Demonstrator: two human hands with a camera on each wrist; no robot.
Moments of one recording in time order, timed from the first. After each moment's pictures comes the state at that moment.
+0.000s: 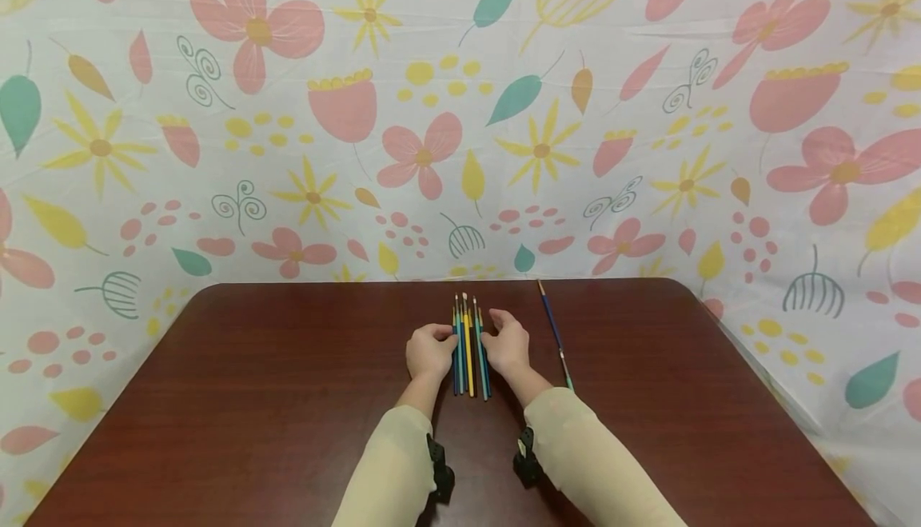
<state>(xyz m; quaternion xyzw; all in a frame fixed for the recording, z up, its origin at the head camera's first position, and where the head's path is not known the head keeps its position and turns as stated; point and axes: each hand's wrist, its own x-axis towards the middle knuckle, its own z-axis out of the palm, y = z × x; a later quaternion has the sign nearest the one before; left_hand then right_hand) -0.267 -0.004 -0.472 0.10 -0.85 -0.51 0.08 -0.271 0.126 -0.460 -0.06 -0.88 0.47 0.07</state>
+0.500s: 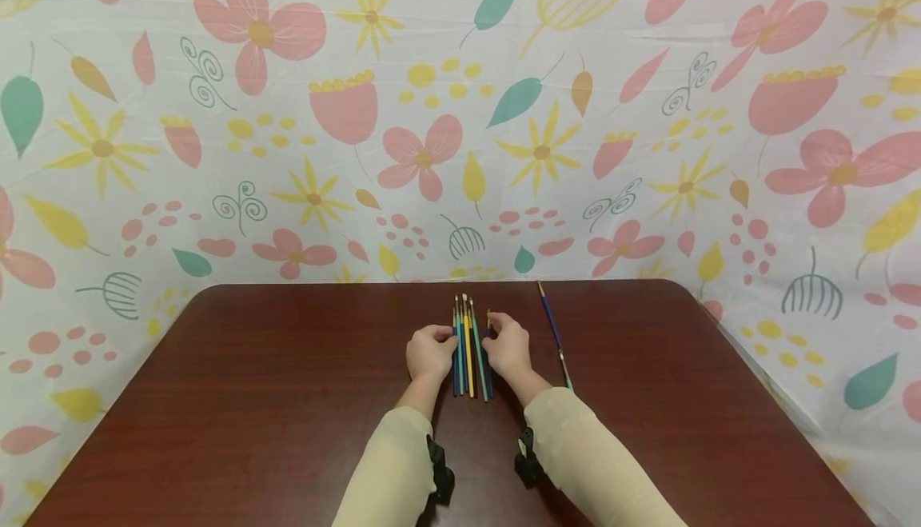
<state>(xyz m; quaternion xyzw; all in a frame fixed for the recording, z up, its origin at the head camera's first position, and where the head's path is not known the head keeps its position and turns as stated) -0.265 -0.004 -0.470 0.09 -0.85 -0.51 0.08 -0.274 0.129 -0.462 -0.06 -0.90 0.42 0.06</state>
